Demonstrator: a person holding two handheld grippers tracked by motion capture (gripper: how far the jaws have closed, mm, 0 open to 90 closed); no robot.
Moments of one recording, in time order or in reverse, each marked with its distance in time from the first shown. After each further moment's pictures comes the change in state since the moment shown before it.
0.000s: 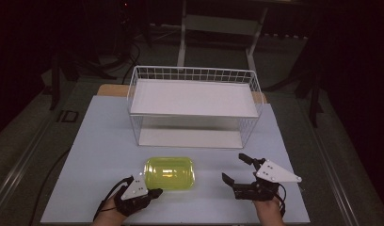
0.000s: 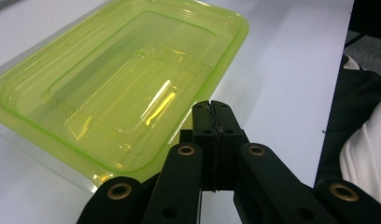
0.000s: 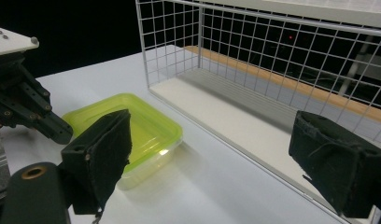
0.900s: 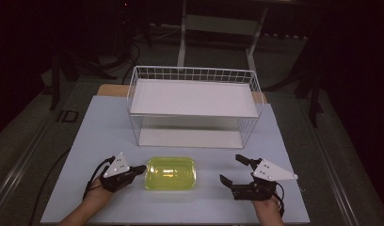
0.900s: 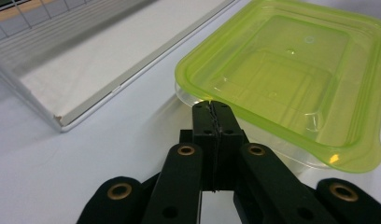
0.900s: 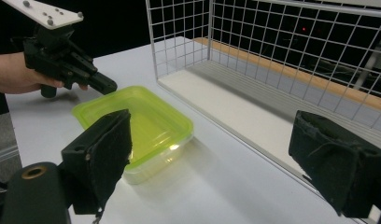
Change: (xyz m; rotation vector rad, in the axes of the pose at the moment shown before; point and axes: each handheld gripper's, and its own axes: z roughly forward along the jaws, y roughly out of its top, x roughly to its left) left arm 0.076 -0.017 -0.006 -0.086 0.134 -0.010; right arm -0.001 -0.002 0.005 0.031 0.040 0.002
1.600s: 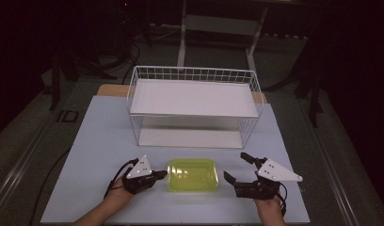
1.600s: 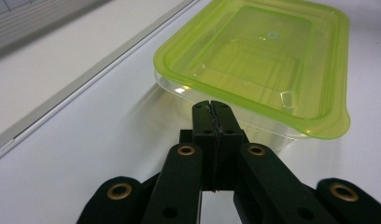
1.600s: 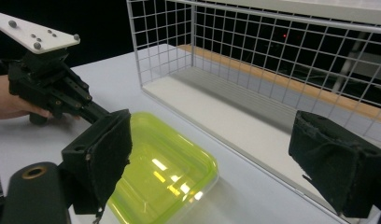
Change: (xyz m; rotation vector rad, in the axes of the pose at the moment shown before) left arm -0.032 0.023 0.041 -0.002 -0.134 0.027; right arm -0.004 0.000 -0.006 -0.029 -0.065 0.008
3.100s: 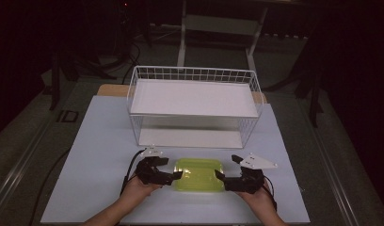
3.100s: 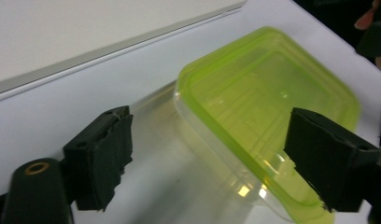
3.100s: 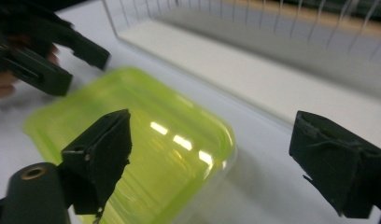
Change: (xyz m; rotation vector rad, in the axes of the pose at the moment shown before) left arm 0.004 0.034 0.026 0.048 -0.011 -0.406; right arm -0.012 -0.028 0.048 0.228 -0.034 0.102
